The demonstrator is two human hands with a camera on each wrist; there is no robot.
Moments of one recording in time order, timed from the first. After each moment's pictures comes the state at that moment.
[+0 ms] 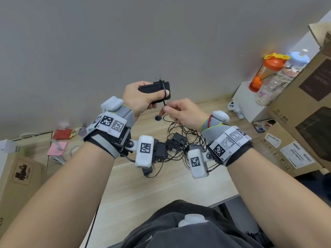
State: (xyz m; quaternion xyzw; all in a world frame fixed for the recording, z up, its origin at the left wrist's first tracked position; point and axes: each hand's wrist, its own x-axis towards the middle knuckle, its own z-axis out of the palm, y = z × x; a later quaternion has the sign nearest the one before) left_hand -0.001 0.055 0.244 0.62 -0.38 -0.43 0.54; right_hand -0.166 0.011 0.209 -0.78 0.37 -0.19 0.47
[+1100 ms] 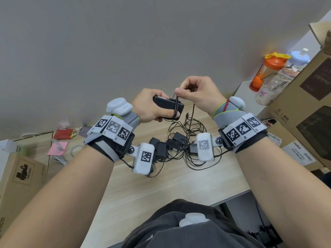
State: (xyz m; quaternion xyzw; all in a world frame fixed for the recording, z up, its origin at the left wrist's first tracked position) left_hand -0.009 0.067 0.247 0.63 -0.54 -0.43 0.35; right_hand -0.183 -0.016 0.240 -0.73 0.36 -0.34 0.47
